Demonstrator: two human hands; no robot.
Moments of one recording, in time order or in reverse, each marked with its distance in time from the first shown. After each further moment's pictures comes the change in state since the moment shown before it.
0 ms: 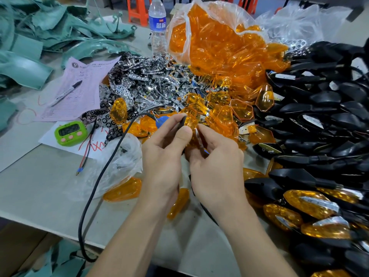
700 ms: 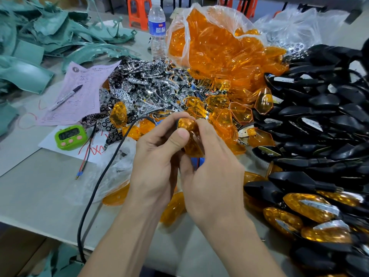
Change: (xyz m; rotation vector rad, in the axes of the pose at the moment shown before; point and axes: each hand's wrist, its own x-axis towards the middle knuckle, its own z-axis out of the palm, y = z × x) left_hand 0.000 0.017 -0.005 -0.147 -0.272 0.011; right_hand 0.016 0.060 0.027 -0.208 0.250 -0.309
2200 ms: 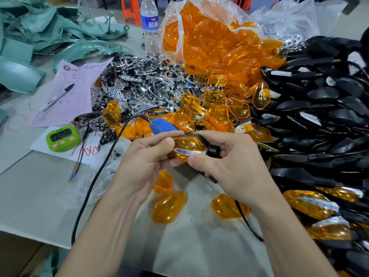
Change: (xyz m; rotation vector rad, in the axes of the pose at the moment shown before) left_hand 0.016 0.002 -0.033 0.216 0.016 -0.281; right_hand 0.032 -0.016 -0.077 0.324 -0.490 0.166
